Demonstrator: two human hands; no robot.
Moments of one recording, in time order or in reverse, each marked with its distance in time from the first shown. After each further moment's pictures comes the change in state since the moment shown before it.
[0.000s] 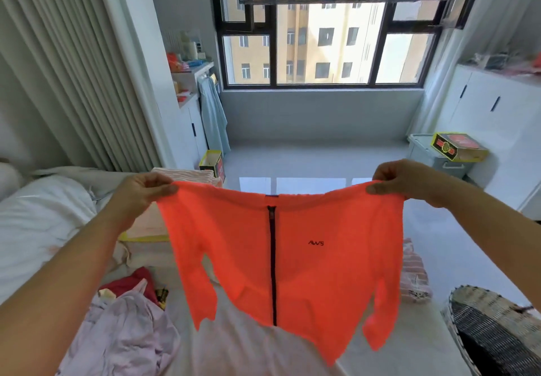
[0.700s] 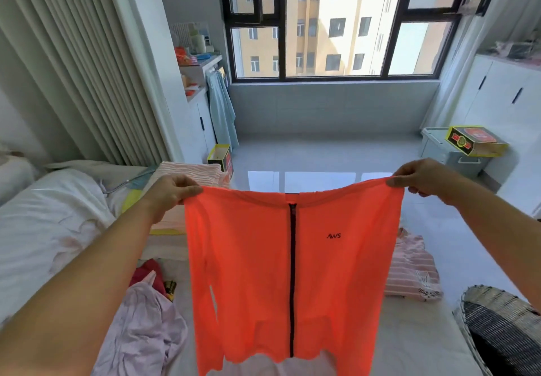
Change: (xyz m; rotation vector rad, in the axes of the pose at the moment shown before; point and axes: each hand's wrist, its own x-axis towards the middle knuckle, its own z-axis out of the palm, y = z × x) left_hand 0.015 -0.006 0.034 0.044 -0.131 -0.175; right_hand 0.036 0.042 -0.004 0.084 0.149 0.177
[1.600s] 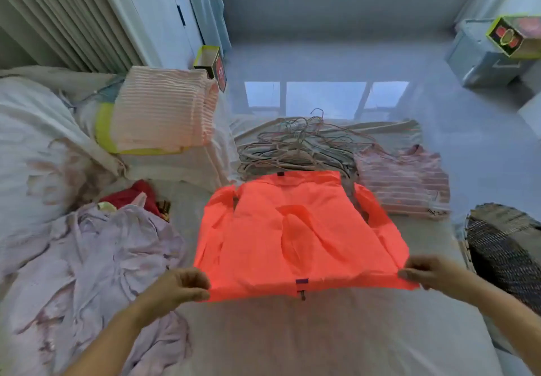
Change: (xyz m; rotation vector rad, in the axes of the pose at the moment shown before) left_hand -0.145 -0.201 0.086 -0.001 -0.490 -0.479; right_hand -0.082 0.215 0.150 -0.144 -0.592 0.164
